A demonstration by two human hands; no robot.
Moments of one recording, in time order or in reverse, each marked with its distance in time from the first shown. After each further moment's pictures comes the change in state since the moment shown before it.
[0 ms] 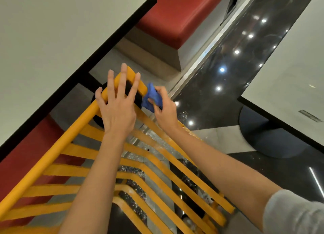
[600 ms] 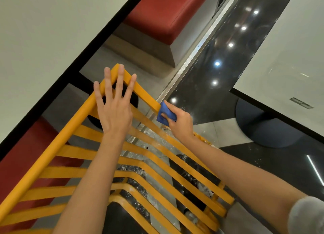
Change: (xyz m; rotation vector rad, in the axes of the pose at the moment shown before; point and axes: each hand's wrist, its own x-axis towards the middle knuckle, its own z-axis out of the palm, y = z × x) left_hand -0.003 0.006 0.012 0.077 0.085 0.070; right_hand -0.051 0.045 -0.044 -0.204 0.000 0.160
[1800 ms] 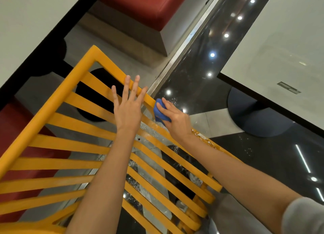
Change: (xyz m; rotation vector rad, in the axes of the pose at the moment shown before) left_hand -0.030 0.068 0.066 -0.022 -0.159 0.090; right_hand -0.037 0.031 -0.022 -0.306 -0.034 -0.255
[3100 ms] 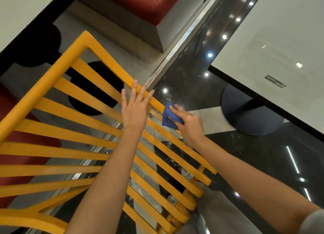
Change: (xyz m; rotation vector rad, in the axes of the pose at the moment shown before) left_hand -0.021 0.049 0.011 -0.143 -0.127 0.000; right_hand -0.045 0.044 -0.045 0.112 -0.153 0.190
